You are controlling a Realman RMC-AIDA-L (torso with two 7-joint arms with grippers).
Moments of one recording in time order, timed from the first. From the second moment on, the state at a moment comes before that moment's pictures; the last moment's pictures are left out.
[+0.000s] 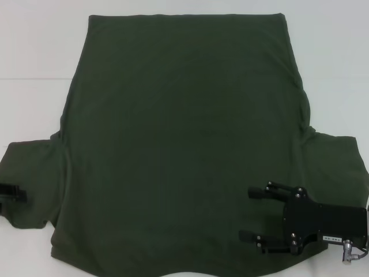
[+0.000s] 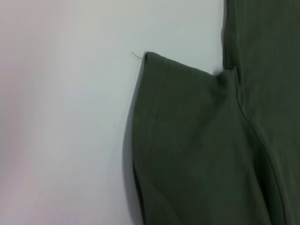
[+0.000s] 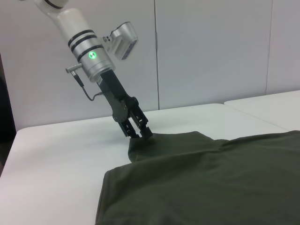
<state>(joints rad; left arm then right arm) -0.54 -1.93 0.47 0.81 2.66 1.47 -2.54 0.45 2.10 -0.73 -0.49 -1.97 -1.57 0.94</state>
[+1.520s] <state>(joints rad) -0.55 -1.93 0.57 0.84 2.67 1.46 -2.58 0.45 2.10 -0.73 -0.49 -1.96 -1.58 0.94</state>
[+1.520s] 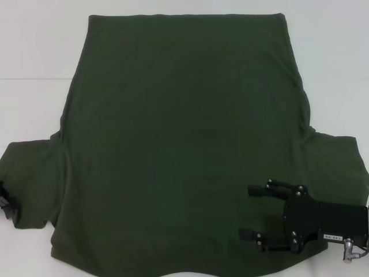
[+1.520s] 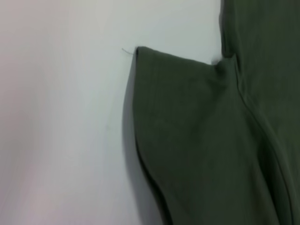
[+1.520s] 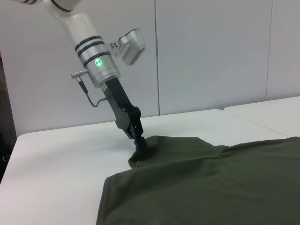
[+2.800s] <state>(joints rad) -0.53 -1.93 0.53 0.90 2.59 1.52 -2.54 0.46 2.10 -0.73 -0.49 -1.96 -1.58 0.94</state>
